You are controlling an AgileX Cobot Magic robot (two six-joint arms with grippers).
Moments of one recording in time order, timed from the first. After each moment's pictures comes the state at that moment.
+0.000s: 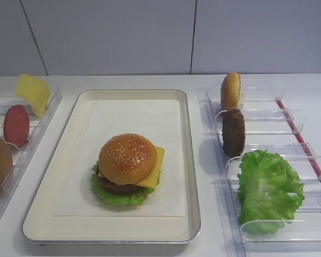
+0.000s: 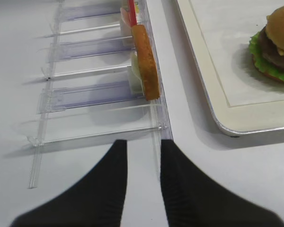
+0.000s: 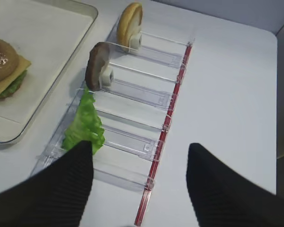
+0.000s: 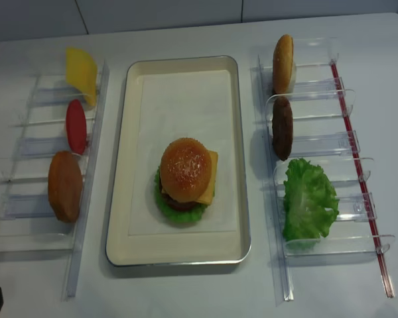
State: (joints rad) left arm -0.02 -0.02 -0.49 0.02 1.18 0.02; right arm 0.46 0.43 -0.93 -0.15 1.28 0.11
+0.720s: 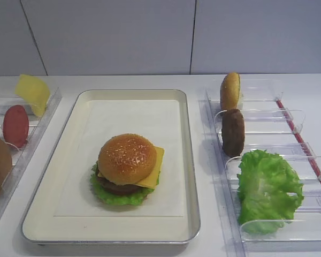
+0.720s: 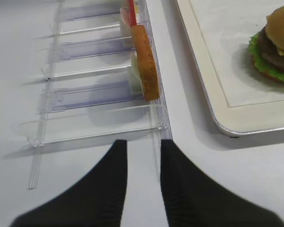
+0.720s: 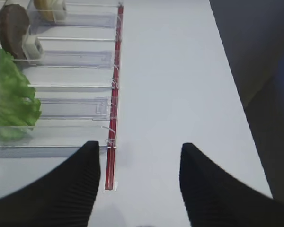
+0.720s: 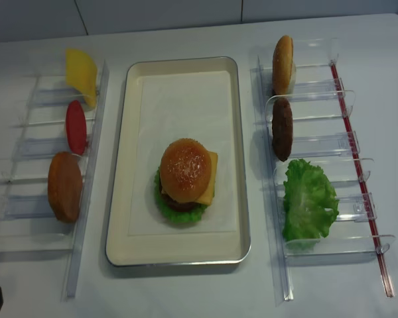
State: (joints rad) left arm -0.02 -0.02 -0.49 0.02 1.18 0.02; right arm 0.14 -0.01 -0.57 -0.13 1.28 0.11
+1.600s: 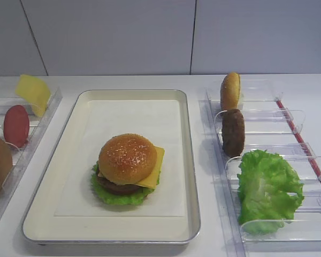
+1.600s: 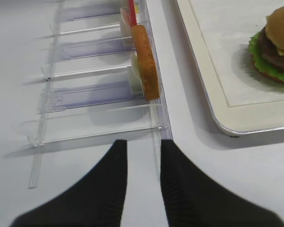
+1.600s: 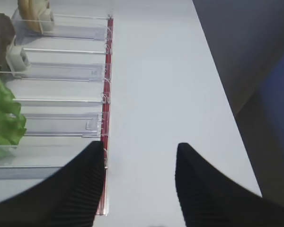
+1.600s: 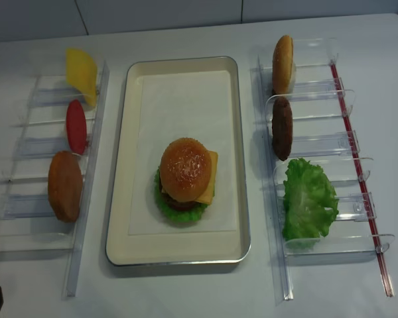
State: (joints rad) left arm -0.02 -0.02 -0.49 0.02 1.18 0.02; right arm -0.02 -0.02 -0.48 -0.06 1.13 -0.02
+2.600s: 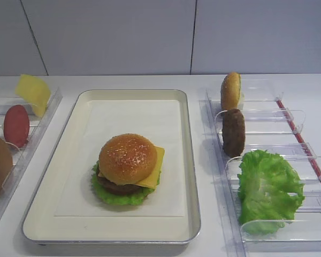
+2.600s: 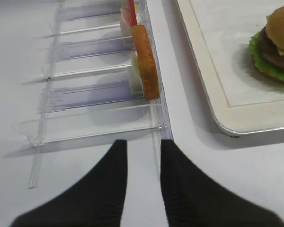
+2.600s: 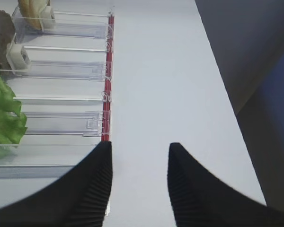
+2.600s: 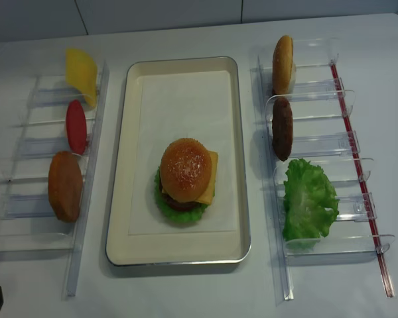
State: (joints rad) left arm -0.02 -0.02 -0.49 0.02 1.18 0.02; right arm -0.02 -0.02 -0.47 -0.06 1.13 -0.02
